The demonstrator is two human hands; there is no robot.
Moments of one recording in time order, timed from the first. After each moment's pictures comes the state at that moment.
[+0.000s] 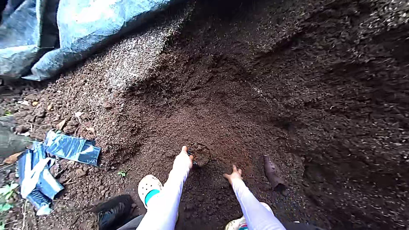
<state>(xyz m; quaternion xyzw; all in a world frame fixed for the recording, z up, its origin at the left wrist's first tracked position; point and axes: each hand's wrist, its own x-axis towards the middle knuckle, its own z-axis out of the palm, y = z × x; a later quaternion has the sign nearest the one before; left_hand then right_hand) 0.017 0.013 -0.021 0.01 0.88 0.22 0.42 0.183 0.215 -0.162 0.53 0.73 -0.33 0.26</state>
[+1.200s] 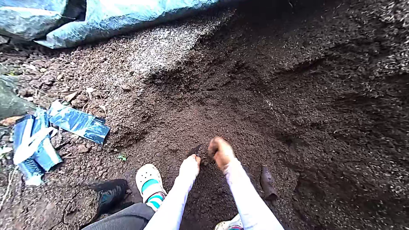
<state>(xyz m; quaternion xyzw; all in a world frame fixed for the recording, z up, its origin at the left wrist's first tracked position) 0.050 -0.011 -0.025 0.04 0.84 0.33 0.43 0.069 0.123 0.008 0.29 0.67 -0.69 0.04</state>
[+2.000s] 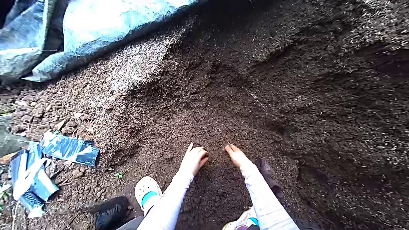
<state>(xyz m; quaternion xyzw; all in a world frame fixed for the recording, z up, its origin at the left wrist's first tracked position) 0.035 0.023 -0.063 0.42 0.84 0.33 0.07 0.121 0.222 0.020 0.33 0.82 -0.44 0.16</state>
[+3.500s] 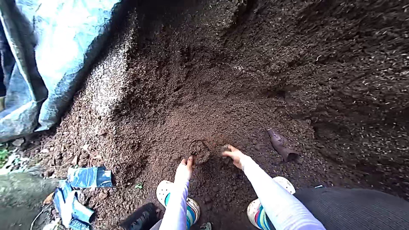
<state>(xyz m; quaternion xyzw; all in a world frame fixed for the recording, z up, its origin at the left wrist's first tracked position) 0.050 -0.014 -0.042 -0.05 0.84 0.37 0.40 0.162 0.207 -0.122 0.40 0.57 -0.71 0.09</state>
